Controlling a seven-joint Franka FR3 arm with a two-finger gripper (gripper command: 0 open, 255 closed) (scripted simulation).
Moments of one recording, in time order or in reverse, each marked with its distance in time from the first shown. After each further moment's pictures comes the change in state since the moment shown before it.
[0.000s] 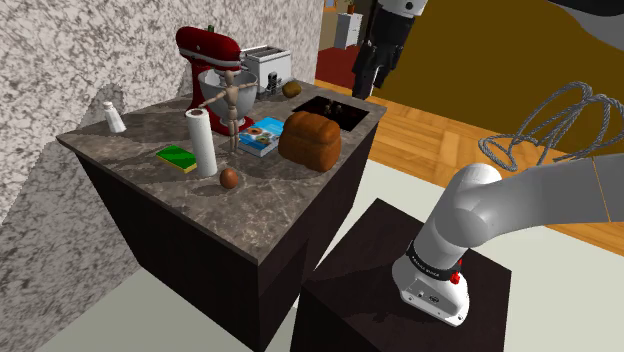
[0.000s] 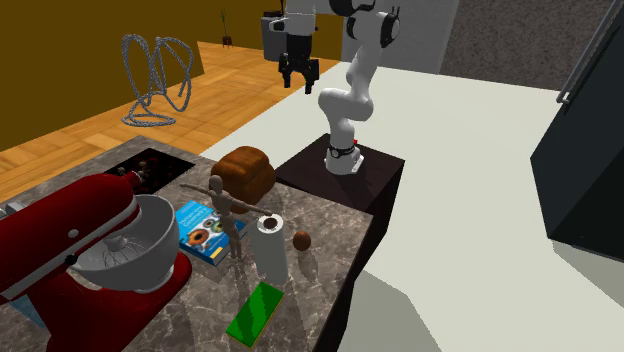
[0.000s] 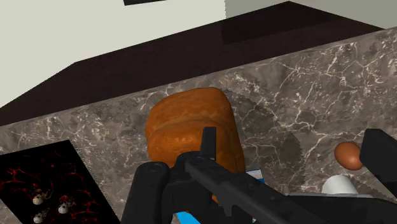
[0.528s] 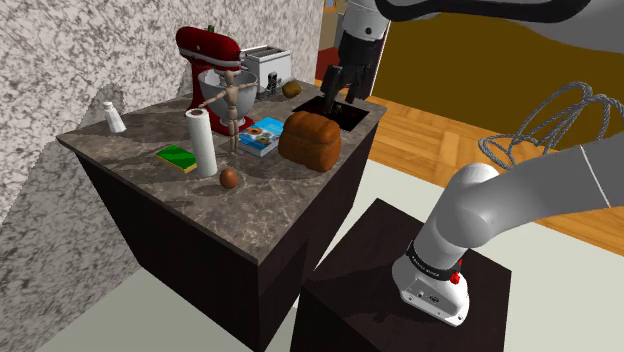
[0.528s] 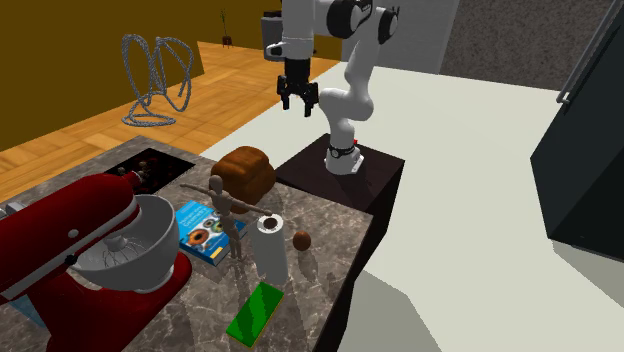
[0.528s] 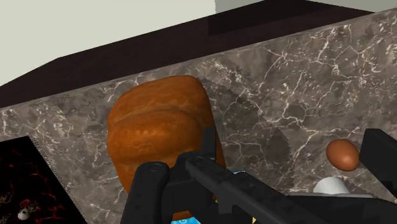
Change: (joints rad) arm 0.024 0.128 0.049 -0.052 0.041 0.168 0.044
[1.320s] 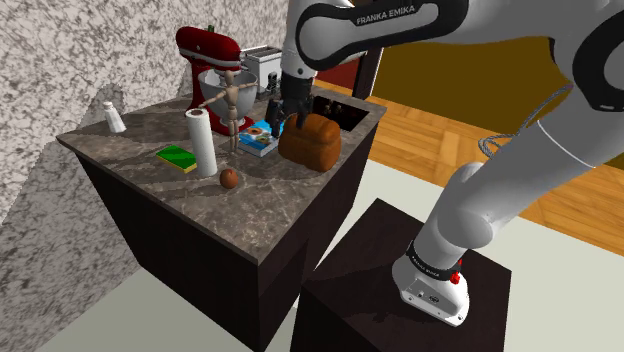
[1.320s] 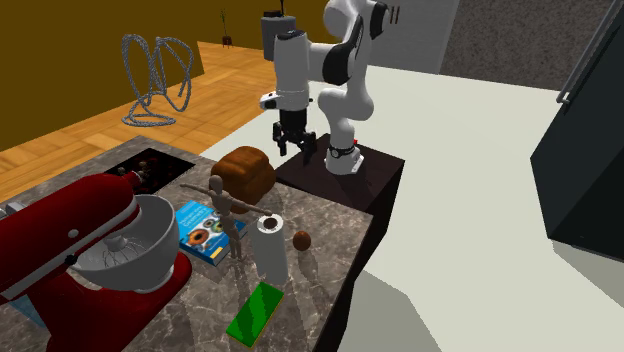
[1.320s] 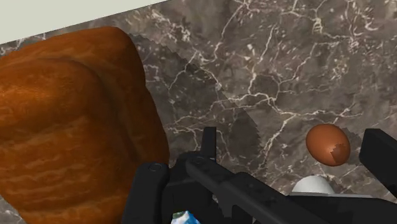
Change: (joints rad) arm 0.038 0.370 0.091 0.053 0.045 0.300 0.074
